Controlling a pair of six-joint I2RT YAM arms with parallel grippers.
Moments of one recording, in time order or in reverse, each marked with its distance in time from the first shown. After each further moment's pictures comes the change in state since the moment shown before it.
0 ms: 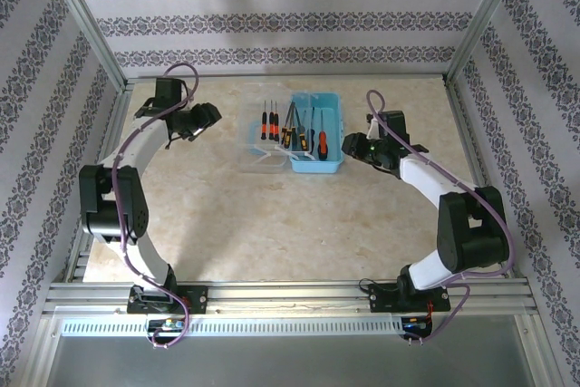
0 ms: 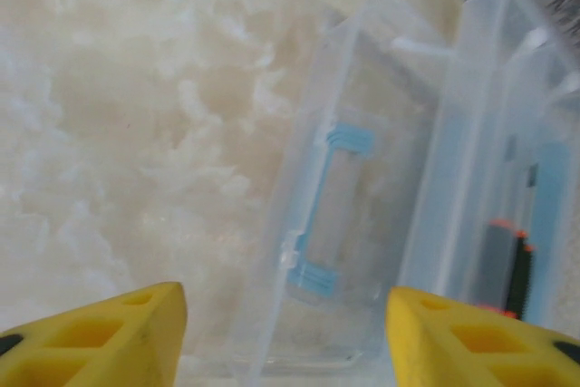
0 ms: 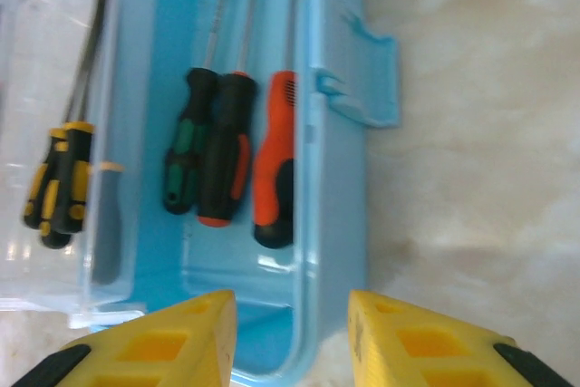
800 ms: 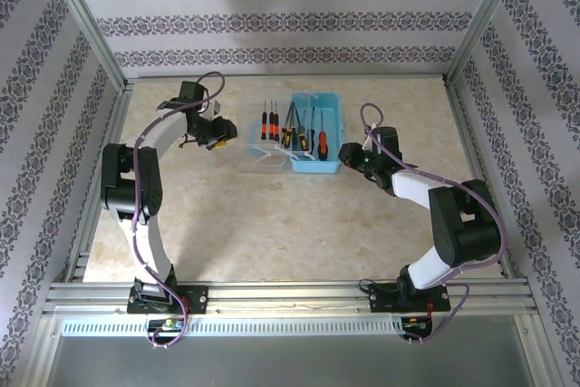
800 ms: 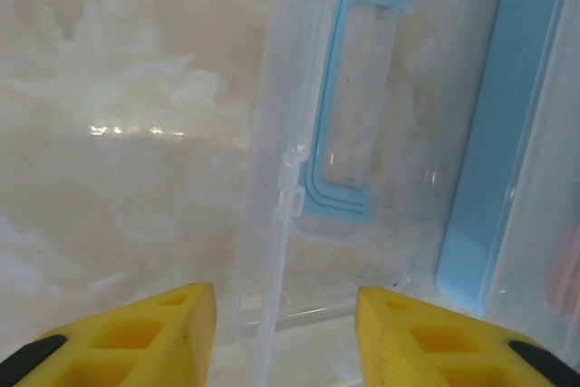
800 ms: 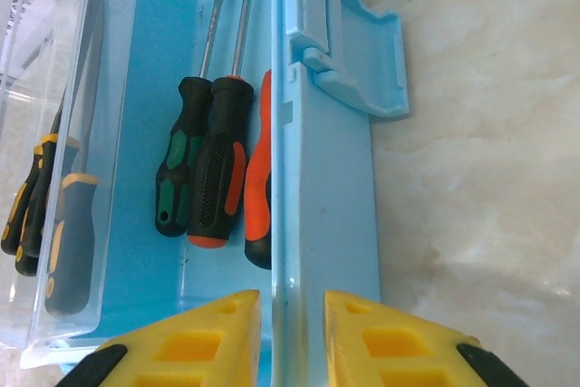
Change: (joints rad) left arm -0.076 0.195 0.123 -0.167 0.107 0.185; right arm 0.033 0.054 -0.188 0.347 0.035 0.148
